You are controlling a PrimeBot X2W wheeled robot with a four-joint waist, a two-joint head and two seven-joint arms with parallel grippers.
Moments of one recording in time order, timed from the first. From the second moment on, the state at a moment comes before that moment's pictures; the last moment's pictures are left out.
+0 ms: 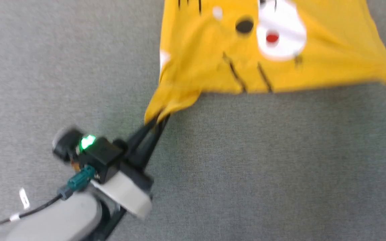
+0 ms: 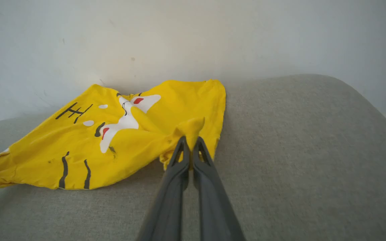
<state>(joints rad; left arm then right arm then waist) -0.63 0.79 -1.03 -0.29 -0.72 0.34 -0.23 -0.16 -0.32 -0.19 -0.24 0.61 0.13 0.18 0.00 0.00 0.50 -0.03</state>
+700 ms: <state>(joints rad) -0.22 0.82 -1.09 -0.21 -1.18 0.34 -0.10 0.27 -0.33 -0.11 -0.03 0.64 0.13 0.34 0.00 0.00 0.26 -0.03</state>
